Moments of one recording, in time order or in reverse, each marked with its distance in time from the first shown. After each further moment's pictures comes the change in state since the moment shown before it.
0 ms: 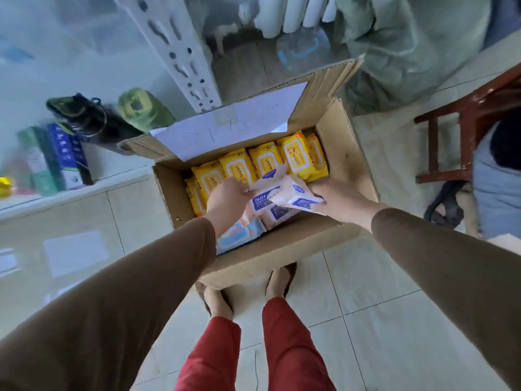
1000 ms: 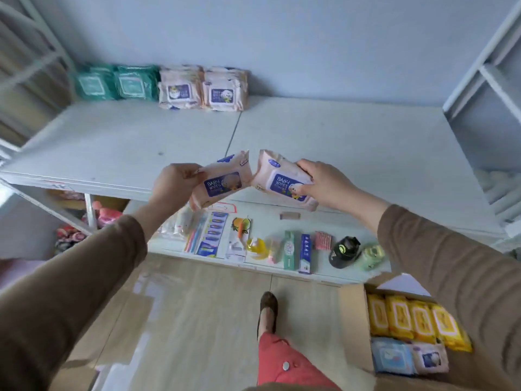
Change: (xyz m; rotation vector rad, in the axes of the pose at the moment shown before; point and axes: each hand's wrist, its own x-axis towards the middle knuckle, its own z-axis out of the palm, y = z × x) left_hand -0.404 -0.459 -0.606 -0.395 0.878 -0.004; right_hand -0.058 -0.776 -0.243 -0.047 0.388 -0.550
